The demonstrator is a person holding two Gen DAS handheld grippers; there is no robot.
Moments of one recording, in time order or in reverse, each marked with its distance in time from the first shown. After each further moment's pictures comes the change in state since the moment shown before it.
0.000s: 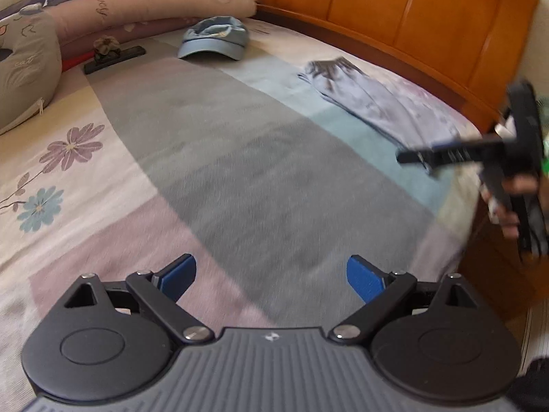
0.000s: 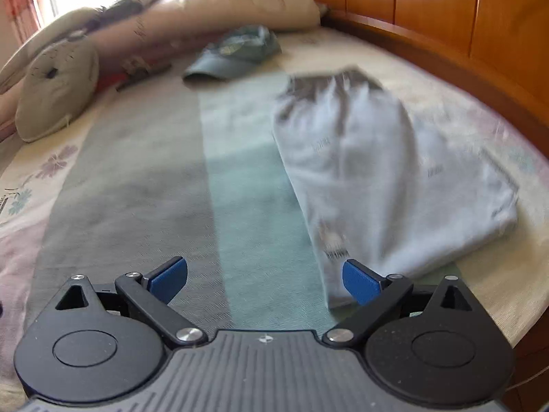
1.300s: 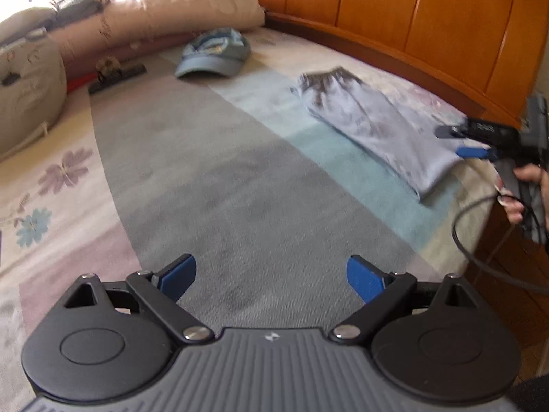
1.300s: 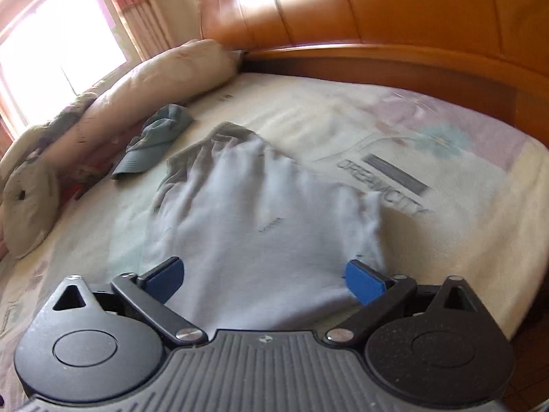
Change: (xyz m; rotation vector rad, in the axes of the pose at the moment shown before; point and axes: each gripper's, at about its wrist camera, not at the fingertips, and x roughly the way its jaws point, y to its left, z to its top) left arm 0.020 -0.086 0.039 -0.036 -0.038 0.149; right arm 0.002 -0.188 0.001 0.349 -0.168 0.121
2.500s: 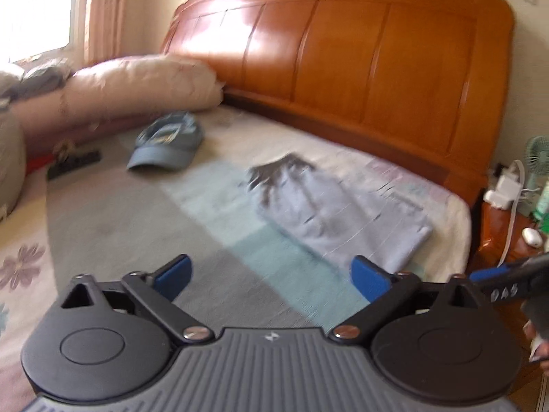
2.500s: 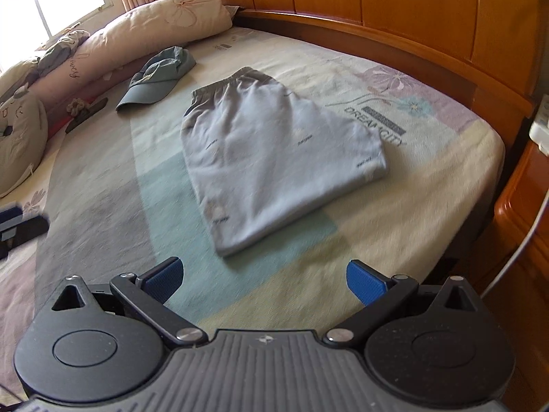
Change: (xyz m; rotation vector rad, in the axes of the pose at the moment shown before) left arm 0.007 -0.043 0.052 0.076 -0.272 -0.134; right arm -0.084 0.108 -0.056 -0.086 0.181 -0.217
